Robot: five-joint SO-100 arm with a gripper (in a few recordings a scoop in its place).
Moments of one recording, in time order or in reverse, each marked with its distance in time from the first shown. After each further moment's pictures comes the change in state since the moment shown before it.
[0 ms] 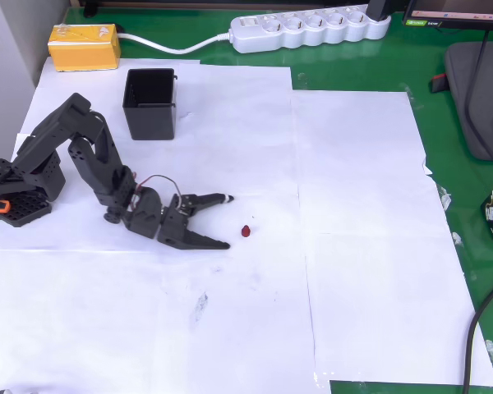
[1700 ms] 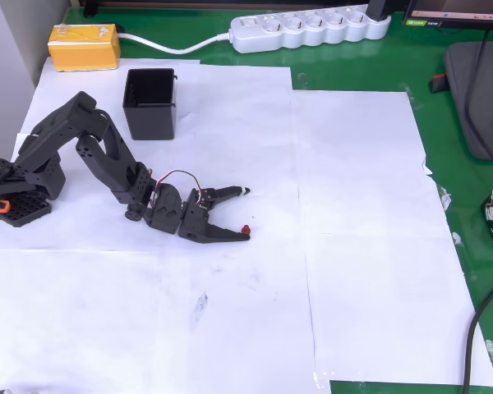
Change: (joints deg) arm -3.8 2.0 6.9 4.2 0.7
